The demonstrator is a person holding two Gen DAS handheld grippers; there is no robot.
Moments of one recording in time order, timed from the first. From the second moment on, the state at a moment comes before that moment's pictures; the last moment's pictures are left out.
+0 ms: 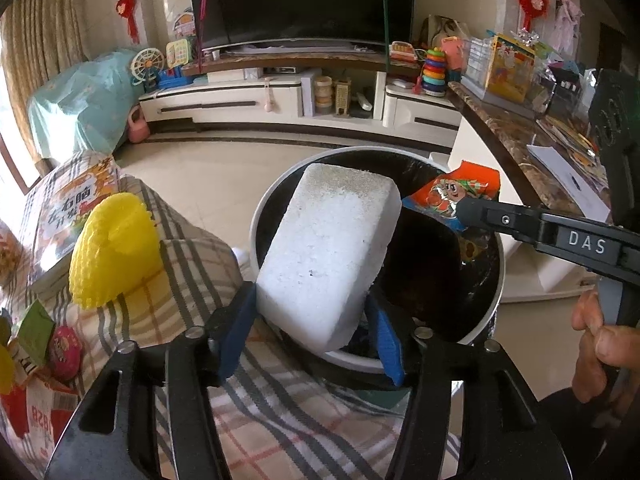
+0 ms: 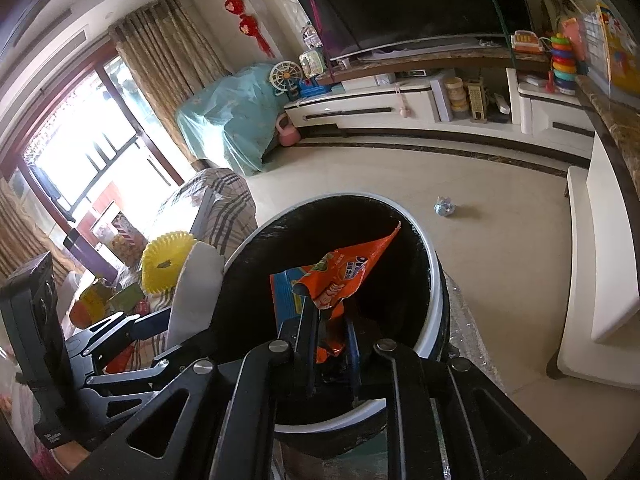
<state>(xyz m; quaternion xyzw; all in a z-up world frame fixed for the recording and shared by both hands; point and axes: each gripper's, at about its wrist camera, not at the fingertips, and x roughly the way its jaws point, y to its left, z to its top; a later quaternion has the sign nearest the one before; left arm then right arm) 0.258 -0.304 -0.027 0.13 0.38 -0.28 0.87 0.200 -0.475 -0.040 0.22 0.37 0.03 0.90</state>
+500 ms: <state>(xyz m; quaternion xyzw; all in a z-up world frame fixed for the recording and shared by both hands) 0.232 -0.255 -0.032 0.07 0.38 -0.26 0.88 0.183 -0.475 -0.029 0.25 0.35 0.02 0.90</state>
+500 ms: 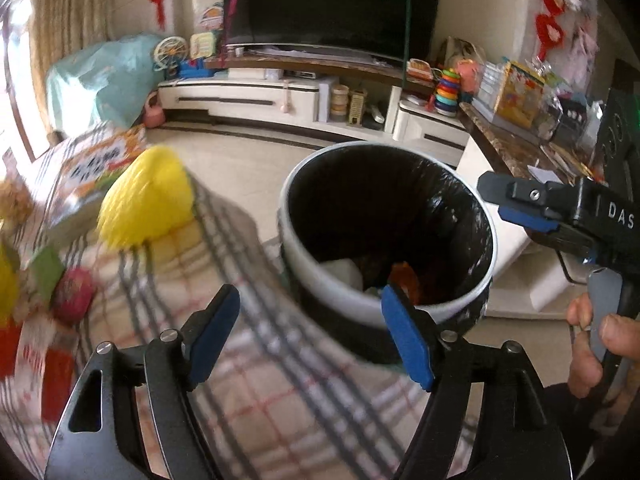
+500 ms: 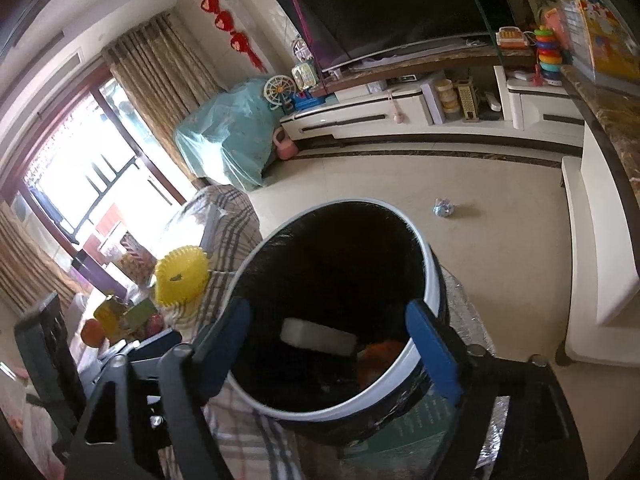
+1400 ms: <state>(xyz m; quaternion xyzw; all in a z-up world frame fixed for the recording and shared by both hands) 0.183 -0.093 -0.048 -0.04 0.40 -0.14 0.91 0.161 -0.345 -0.037 0.22 0.36 0.11 0.90</state>
